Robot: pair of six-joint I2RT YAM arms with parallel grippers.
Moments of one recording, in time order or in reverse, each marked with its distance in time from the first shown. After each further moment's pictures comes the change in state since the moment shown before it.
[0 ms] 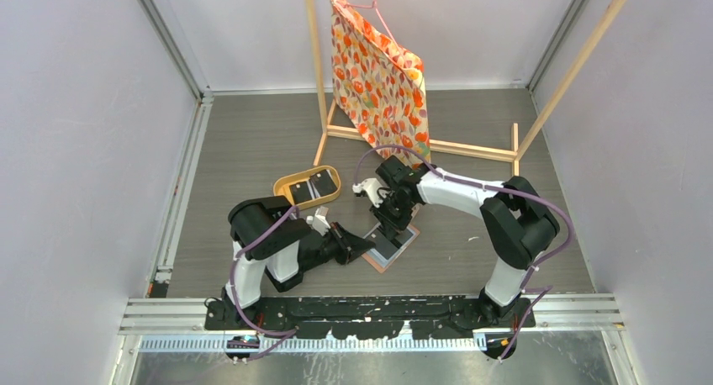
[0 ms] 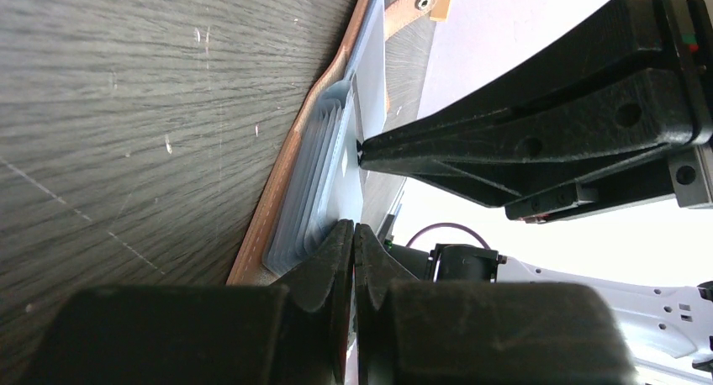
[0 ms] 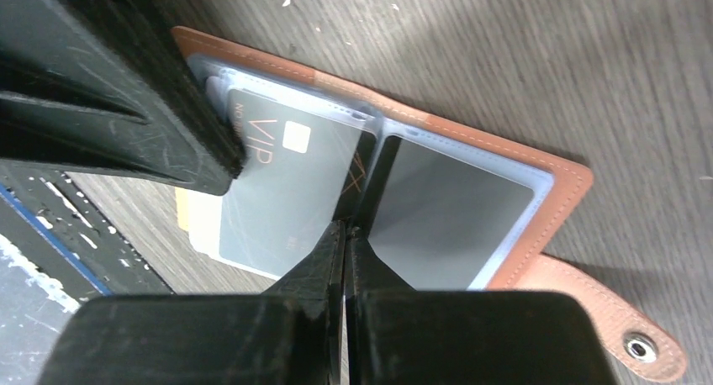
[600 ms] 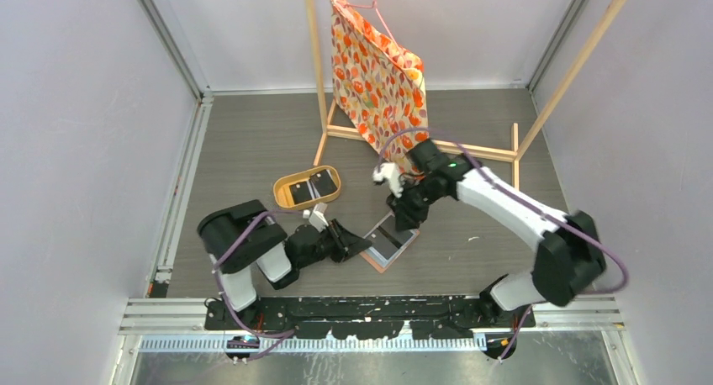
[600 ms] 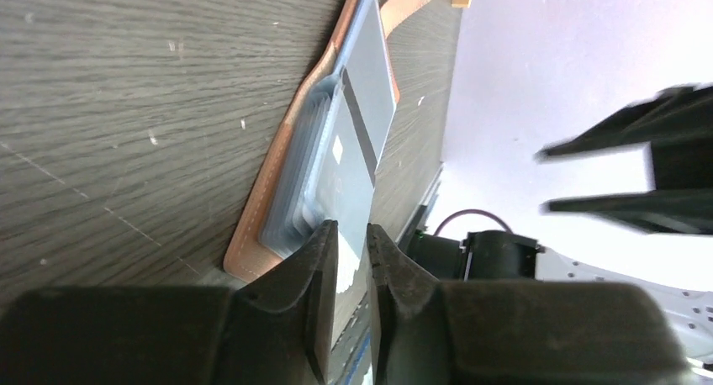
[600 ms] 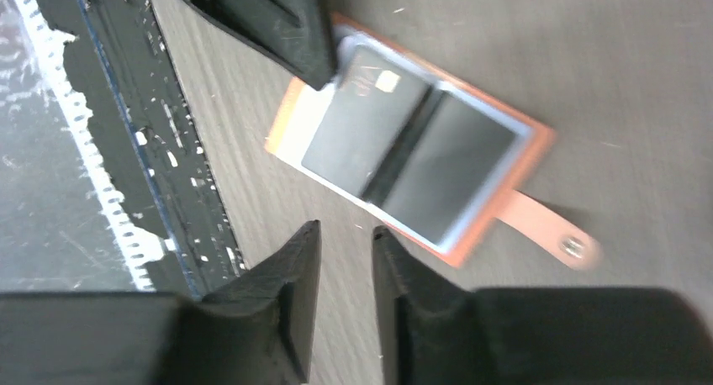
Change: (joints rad) left arm 0.027 -0.150 -0.011 -0.147 0.029 0.109; right arm -0.081 -0.237 0.008 -0.167 -0.191 -0.214
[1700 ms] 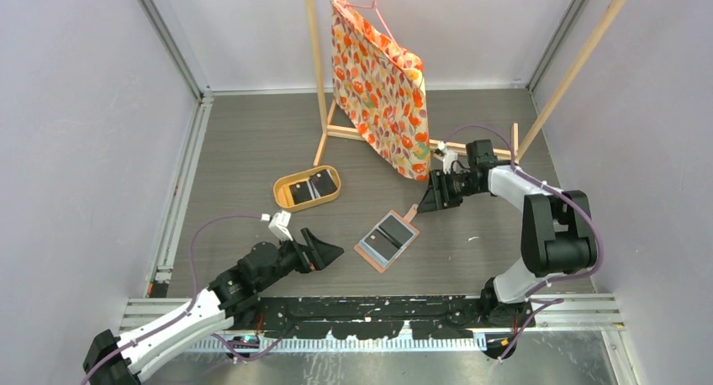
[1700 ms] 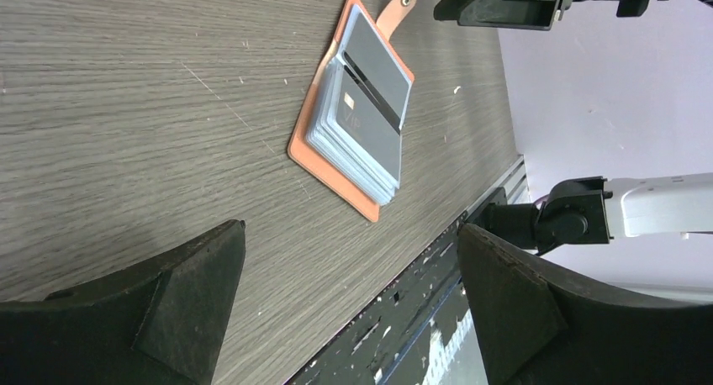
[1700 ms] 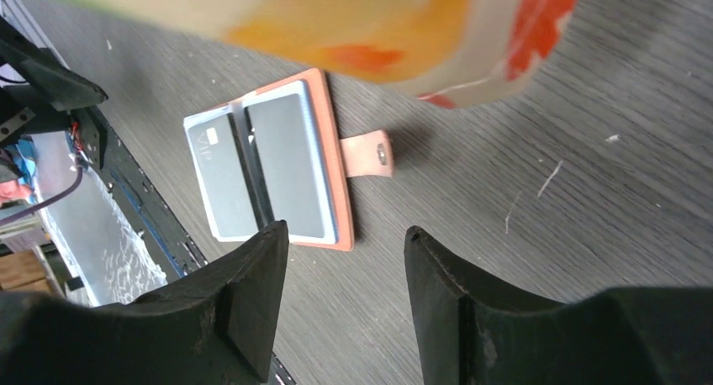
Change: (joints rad) left arm -0.008 -1.515 -0.133 -1.376 -0.177 0.412; right arm -0.543 0.048 -0.222 0.342 -0.246 0.347
